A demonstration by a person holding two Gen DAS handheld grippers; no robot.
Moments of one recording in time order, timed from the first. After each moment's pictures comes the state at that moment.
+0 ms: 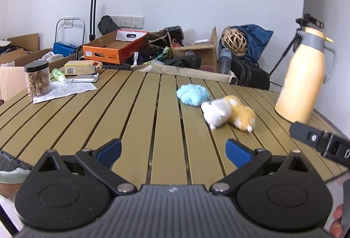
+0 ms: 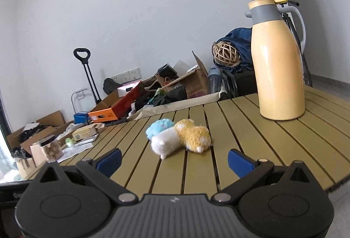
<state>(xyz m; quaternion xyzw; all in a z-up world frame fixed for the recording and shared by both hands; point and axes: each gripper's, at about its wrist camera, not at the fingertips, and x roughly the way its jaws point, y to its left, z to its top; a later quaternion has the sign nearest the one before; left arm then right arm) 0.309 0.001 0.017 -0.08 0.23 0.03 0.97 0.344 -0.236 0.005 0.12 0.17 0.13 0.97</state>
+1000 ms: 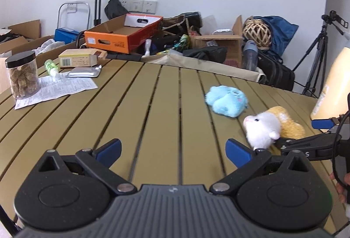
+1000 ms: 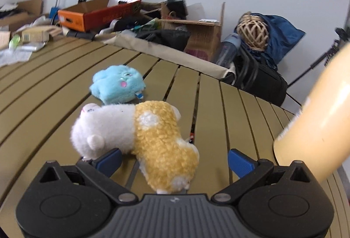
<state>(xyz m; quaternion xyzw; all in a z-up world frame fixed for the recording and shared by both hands) 0.428 0.054 -0.013 -0.08 0.27 0.06 0.96 0.558 -0.158 -0.032 -0.18 0.31 0.10 0.93</state>
